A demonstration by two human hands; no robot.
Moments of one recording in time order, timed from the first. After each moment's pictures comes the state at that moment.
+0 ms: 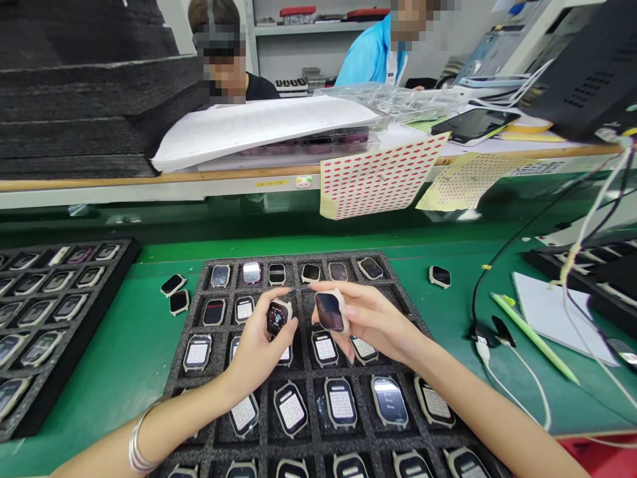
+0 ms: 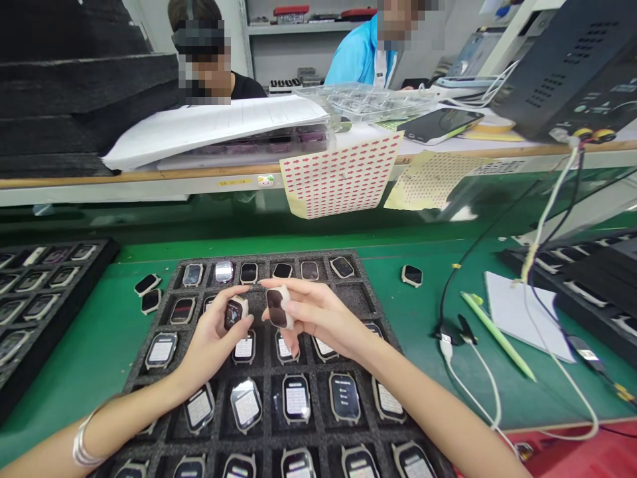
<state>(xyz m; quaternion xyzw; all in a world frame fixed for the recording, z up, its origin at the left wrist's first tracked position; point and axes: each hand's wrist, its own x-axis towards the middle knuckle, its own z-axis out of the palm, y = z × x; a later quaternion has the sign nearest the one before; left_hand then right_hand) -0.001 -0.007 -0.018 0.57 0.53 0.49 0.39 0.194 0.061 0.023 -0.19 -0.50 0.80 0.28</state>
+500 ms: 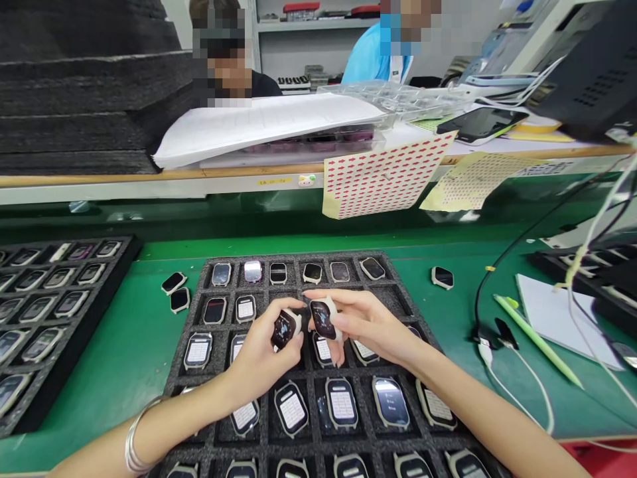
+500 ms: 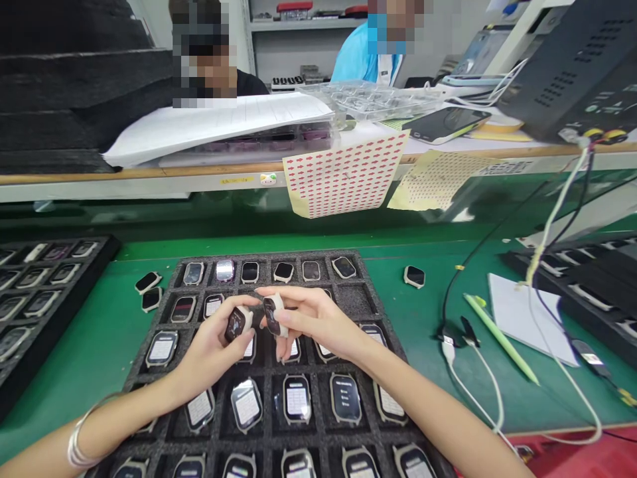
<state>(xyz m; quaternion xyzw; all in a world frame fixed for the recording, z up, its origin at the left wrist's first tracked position) -0.002 -0.012 -0.008 0.60 0.49 0.45 0.45 0.189 0.058 0.014 -0.20 -0.53 0.78 0.26</state>
